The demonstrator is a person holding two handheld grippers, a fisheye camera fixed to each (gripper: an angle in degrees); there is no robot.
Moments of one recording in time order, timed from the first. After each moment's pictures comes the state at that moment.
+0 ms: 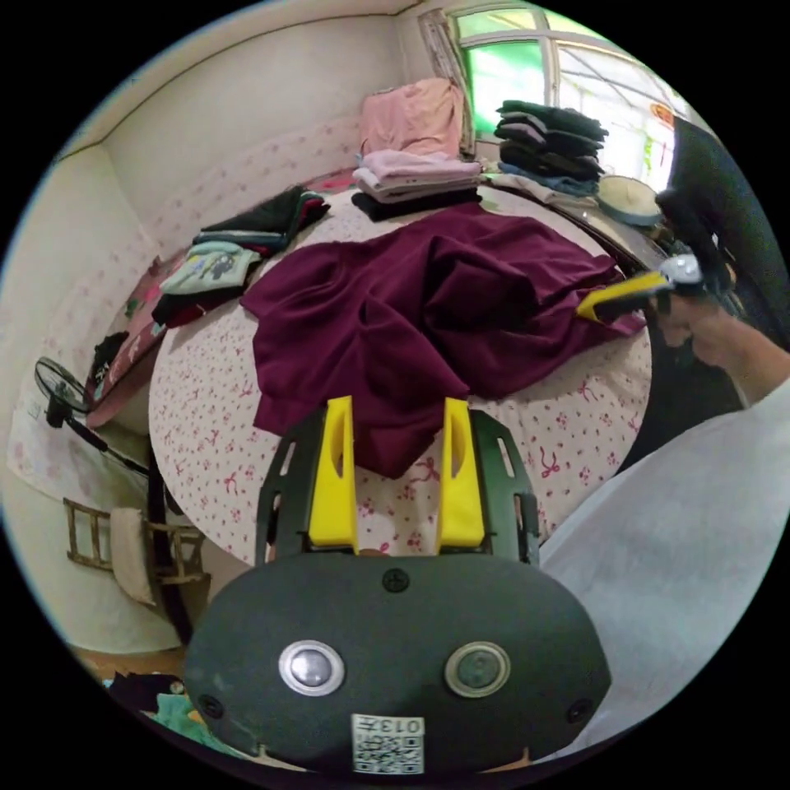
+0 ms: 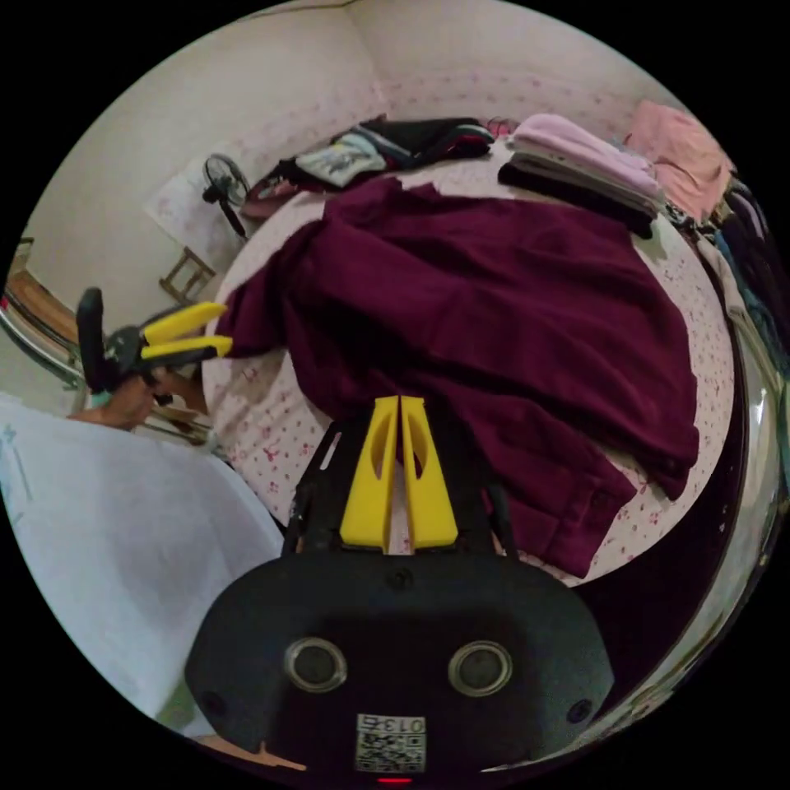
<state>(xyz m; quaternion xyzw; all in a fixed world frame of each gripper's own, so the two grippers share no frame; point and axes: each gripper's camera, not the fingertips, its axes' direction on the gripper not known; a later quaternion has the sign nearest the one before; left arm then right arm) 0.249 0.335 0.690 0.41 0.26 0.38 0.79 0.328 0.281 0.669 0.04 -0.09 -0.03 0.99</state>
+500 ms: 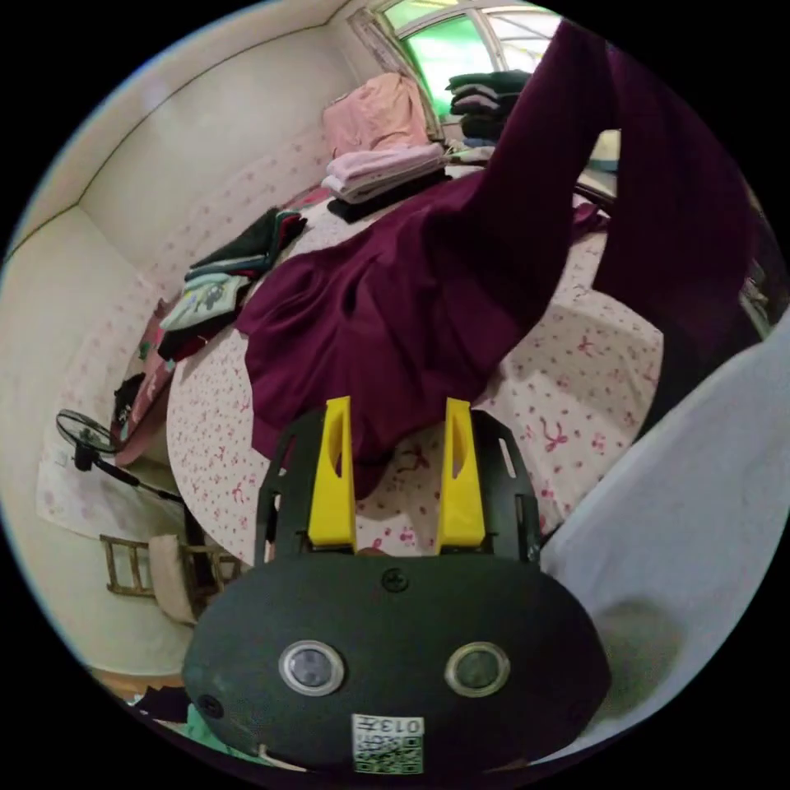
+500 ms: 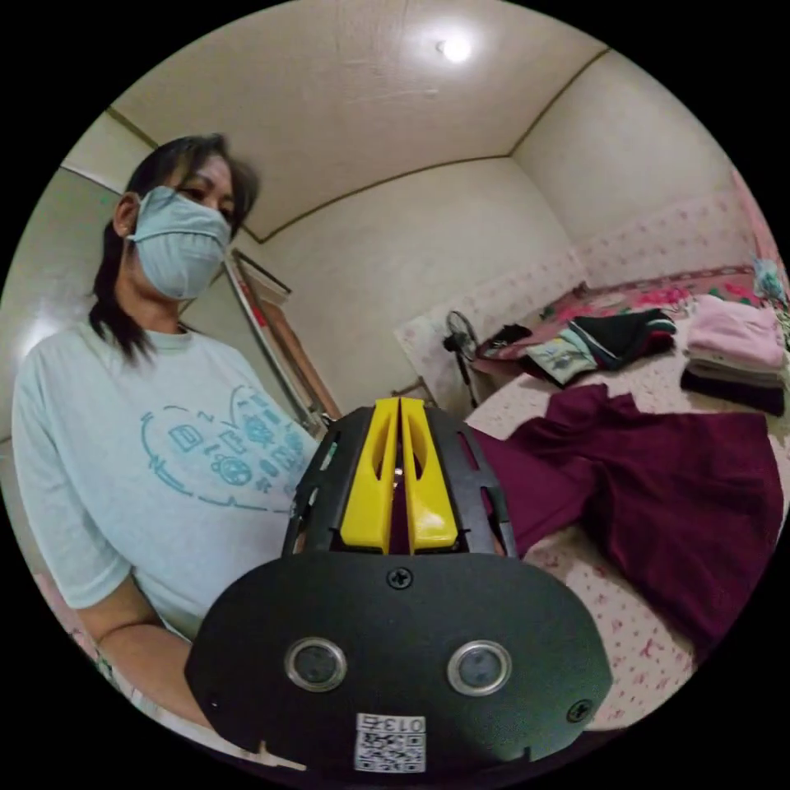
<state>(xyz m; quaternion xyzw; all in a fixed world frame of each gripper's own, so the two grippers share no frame) 0.284 0.378 0.678 0.44 0.18 0.41 0.78 0.357 0.367 0.521 0.34 -0.43 -0.17 0.82</state>
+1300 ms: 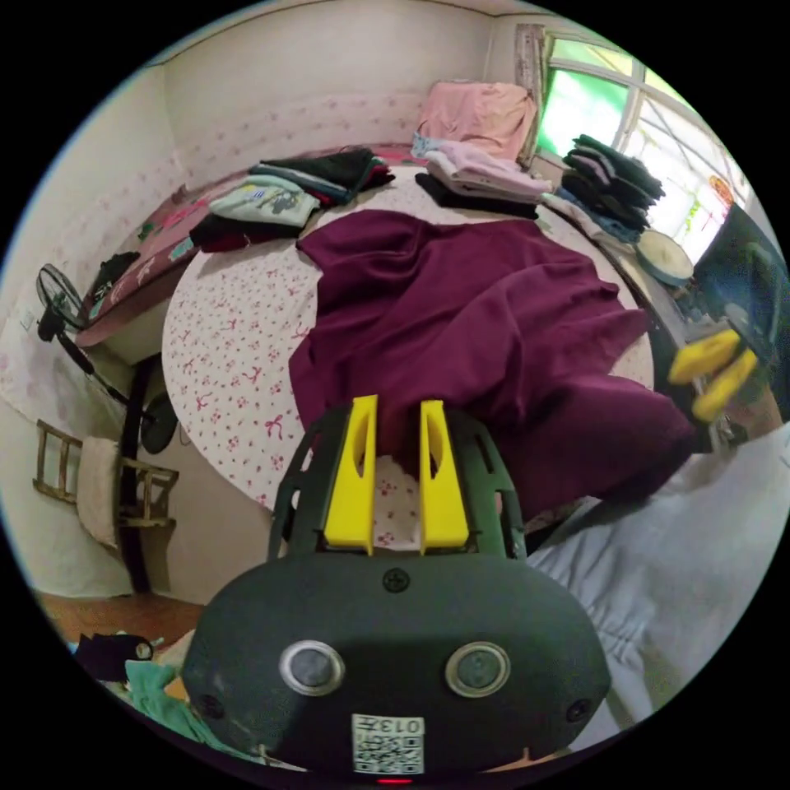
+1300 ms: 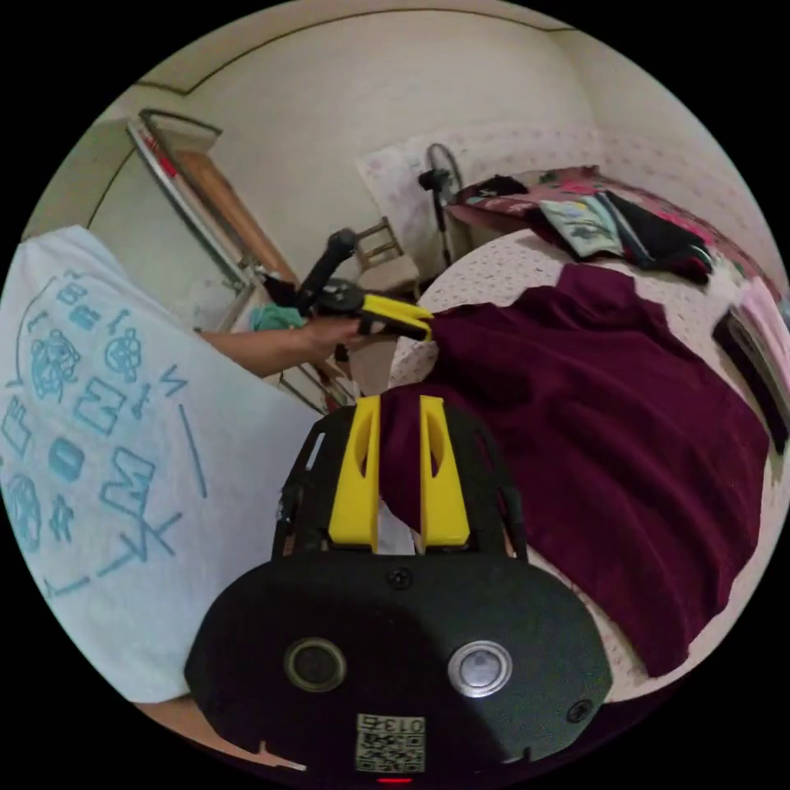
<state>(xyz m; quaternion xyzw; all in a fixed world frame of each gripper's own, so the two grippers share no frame) 0.171 0.237 0.712 0.33 0.32 0.32 0.83 0.174 0.341 0.597 0.08 -0.30 -0.30 0.90</state>
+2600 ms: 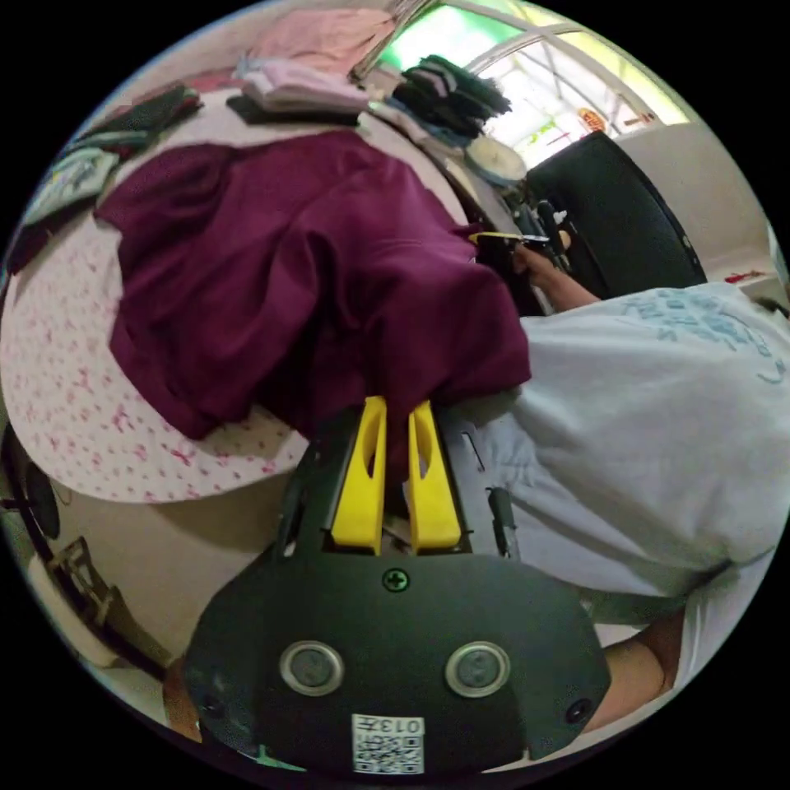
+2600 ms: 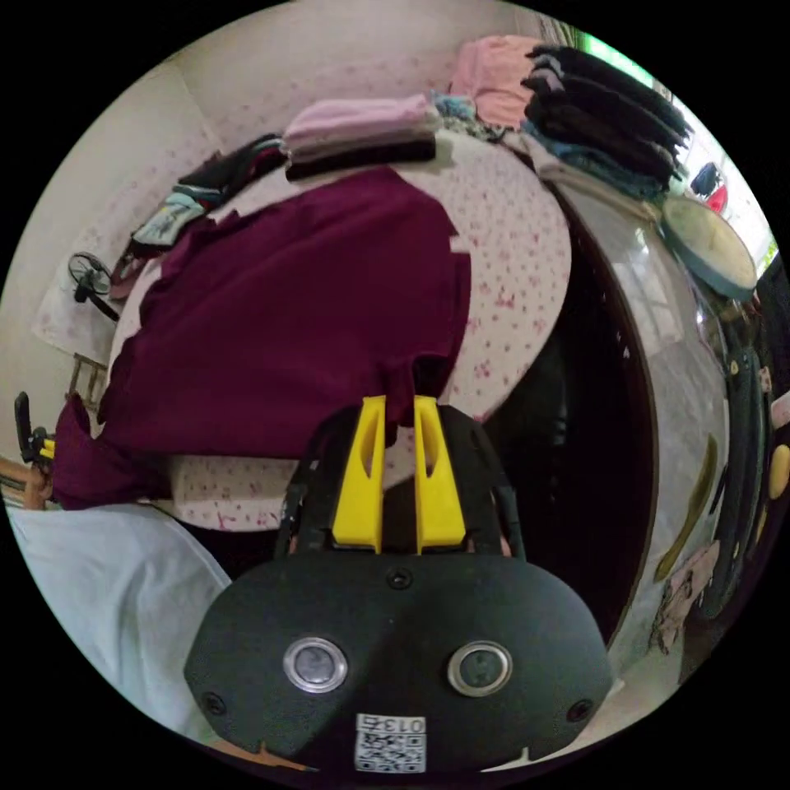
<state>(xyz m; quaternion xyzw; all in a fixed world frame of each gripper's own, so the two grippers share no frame) 0.168 0.101 0.774 0.12 0.44 0.57 0.68 0.354 0.408 0.662 0.05 0.02 0.19 0.98</state>
